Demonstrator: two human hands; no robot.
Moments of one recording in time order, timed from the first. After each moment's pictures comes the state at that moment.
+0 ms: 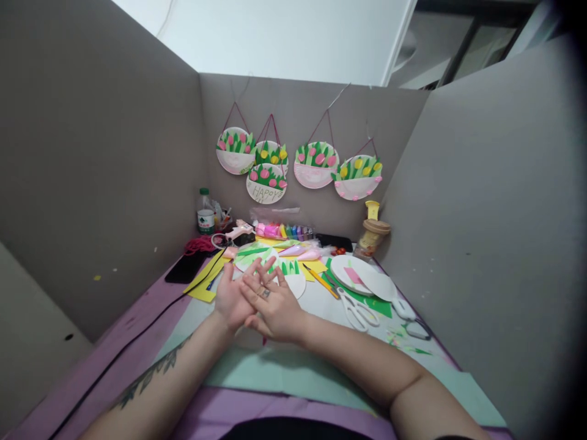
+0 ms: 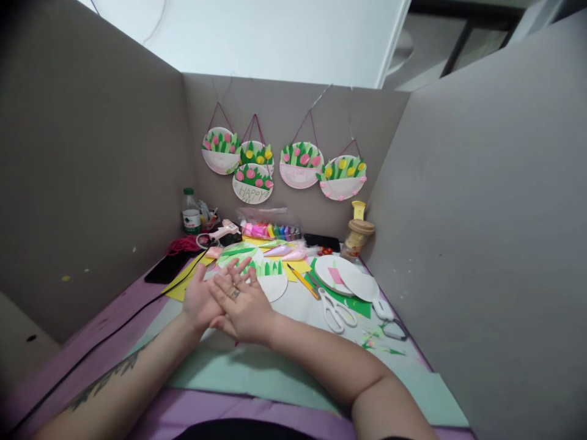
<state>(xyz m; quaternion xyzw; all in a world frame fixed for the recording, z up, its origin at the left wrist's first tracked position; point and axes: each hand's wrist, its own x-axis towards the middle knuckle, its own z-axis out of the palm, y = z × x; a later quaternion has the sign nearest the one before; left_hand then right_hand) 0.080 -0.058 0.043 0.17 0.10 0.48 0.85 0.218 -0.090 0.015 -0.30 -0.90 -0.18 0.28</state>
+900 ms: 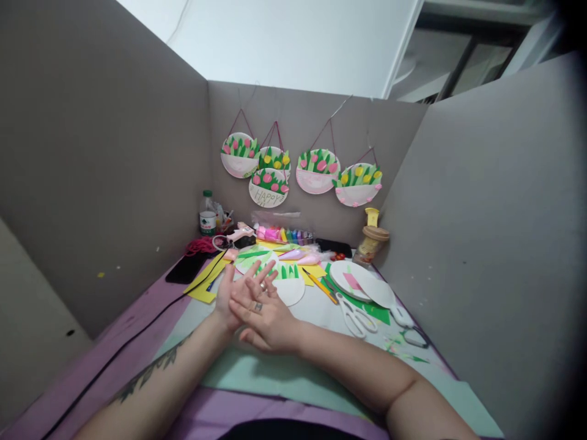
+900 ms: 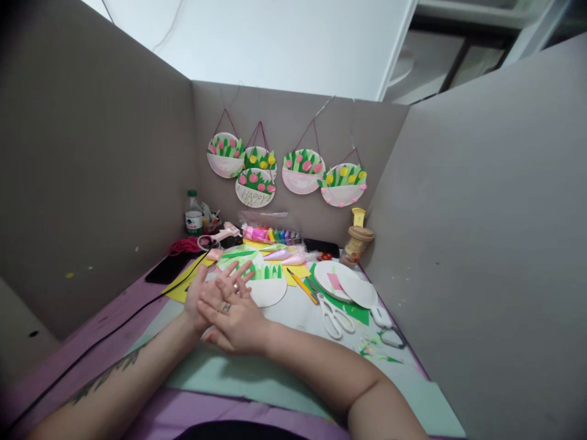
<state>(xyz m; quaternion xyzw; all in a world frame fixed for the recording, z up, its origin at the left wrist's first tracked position) 0.076 -0.054 0.037 0.19 0.08 0.47 0.86 0.217 -0.081 0.012 -0.24 -0.91 -0.20 0.25</state>
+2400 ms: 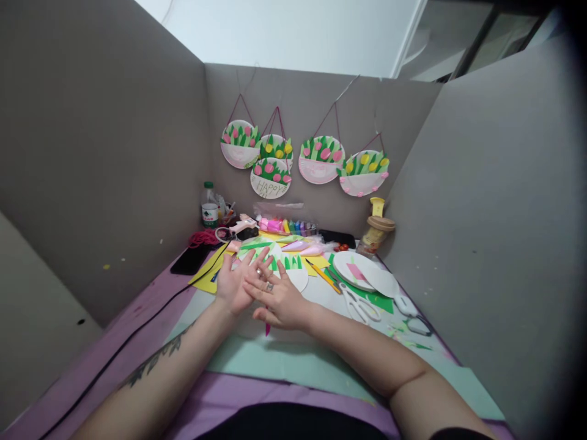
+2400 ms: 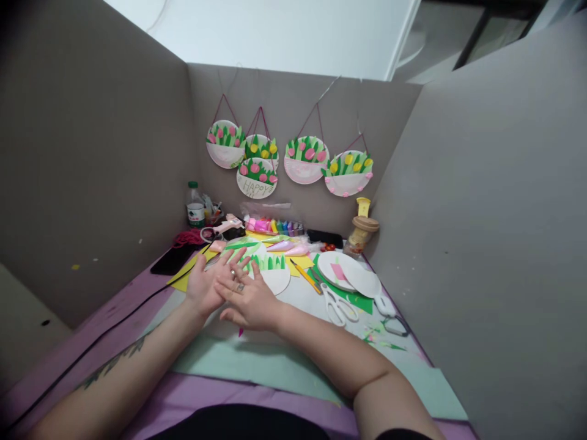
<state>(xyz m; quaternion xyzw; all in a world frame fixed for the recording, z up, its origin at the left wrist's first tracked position) 0.075 -0.053 0.046 0.16 0.11 0.52 0.84 0.232 -0.074 0.020 -0.28 -0.92 -0.16 0.22</state>
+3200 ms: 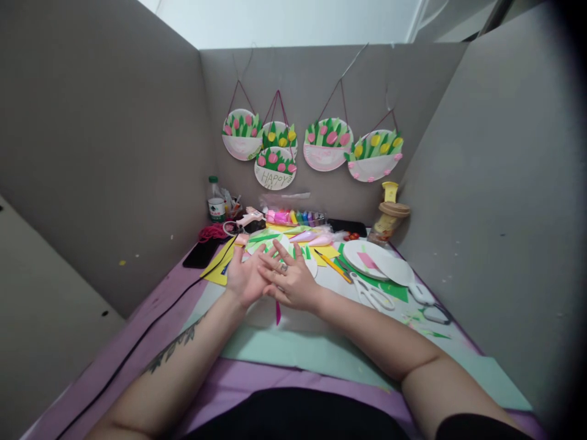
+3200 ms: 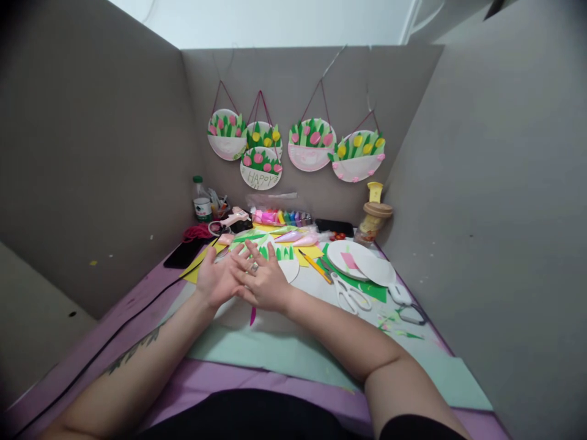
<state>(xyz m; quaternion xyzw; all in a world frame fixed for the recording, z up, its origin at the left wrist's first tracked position) 0.077 -0.058 0.054 0.17 0.14 0.48 0.85 0.233 -0.069 0.021 -0.29 -0.88 -0.20 0.31</state>
